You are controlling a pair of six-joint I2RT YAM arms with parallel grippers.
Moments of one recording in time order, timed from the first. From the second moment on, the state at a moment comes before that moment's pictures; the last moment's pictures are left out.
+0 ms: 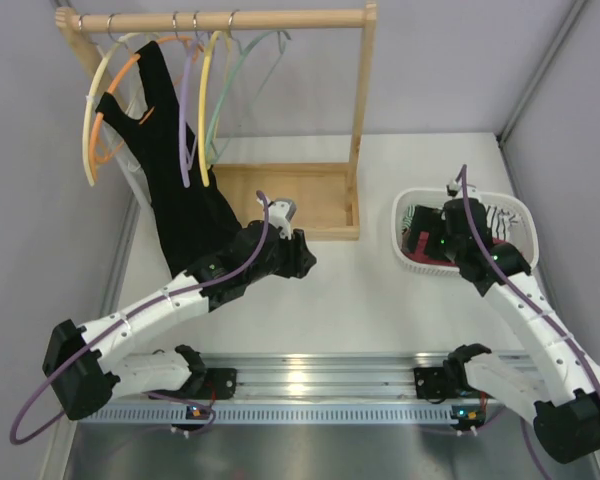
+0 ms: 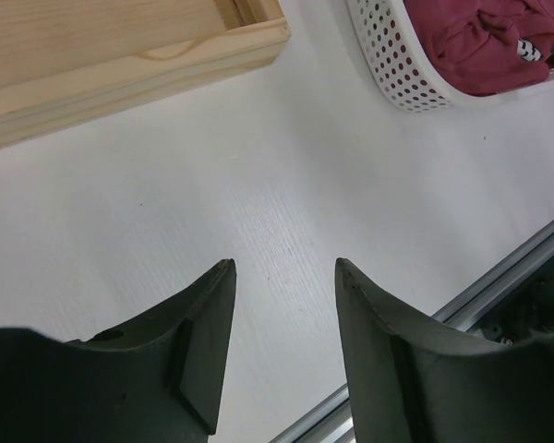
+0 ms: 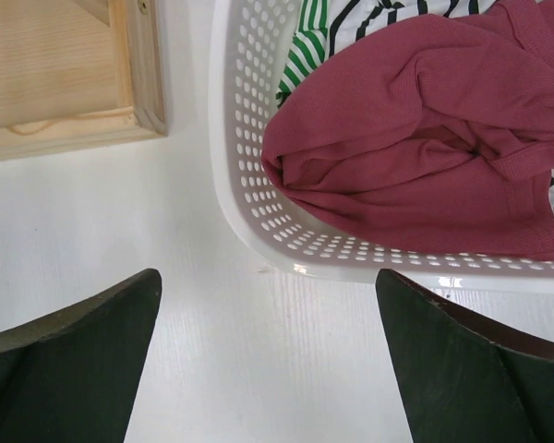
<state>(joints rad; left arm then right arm) -0.84 1.13 0.86 -0.25 -0.09 -0.53 0.33 0.94 0.90 -0.67 0.17 0.44</state>
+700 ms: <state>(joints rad) -0.84 1.11 0.85 -0.25 -0.06 -0.53 0.33 1.28 1.07 -0.69 0.20 0.46</state>
